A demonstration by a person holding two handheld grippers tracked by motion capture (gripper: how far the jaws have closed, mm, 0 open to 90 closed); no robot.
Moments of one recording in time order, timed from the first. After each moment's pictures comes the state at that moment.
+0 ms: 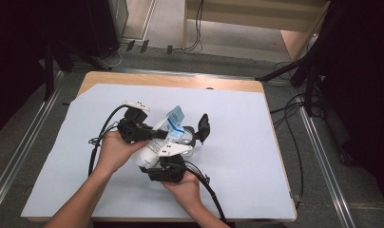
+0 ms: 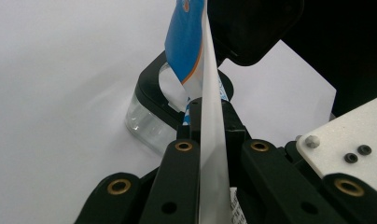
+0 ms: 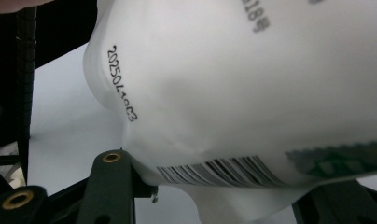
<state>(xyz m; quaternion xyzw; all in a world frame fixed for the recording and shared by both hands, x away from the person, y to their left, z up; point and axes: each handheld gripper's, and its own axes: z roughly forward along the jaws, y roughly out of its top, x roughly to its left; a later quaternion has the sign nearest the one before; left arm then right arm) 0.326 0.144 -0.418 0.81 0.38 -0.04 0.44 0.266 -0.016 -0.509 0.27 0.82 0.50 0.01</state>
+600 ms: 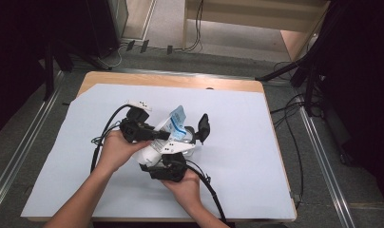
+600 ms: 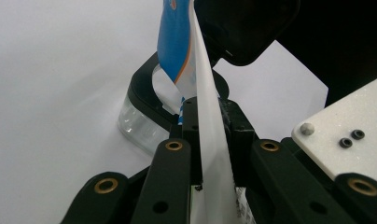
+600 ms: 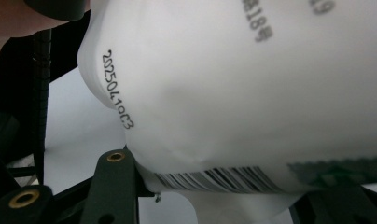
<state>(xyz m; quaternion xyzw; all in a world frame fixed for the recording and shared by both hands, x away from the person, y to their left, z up) 0.330 0.143 -0.421 0.82 0.37 -0.06 0.44 0.269 -0.020 -0.508 0.29 0.81 0.52 -0.02</state>
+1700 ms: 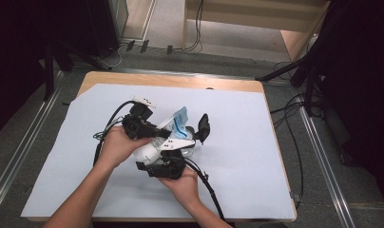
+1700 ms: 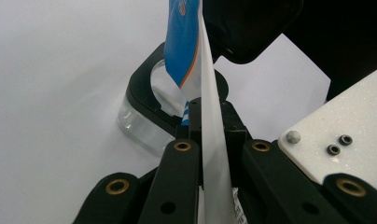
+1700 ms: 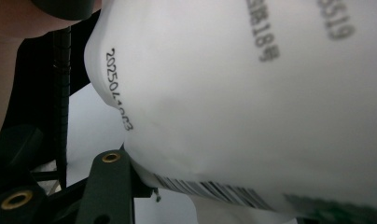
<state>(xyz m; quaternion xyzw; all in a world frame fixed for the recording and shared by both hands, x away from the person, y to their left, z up) 0.338 0.135 -0.411 0.83 0.37 -0.07 0.41 0.276 -0.015 -0.506 0.28 0.79 0.53 -0.05</state>
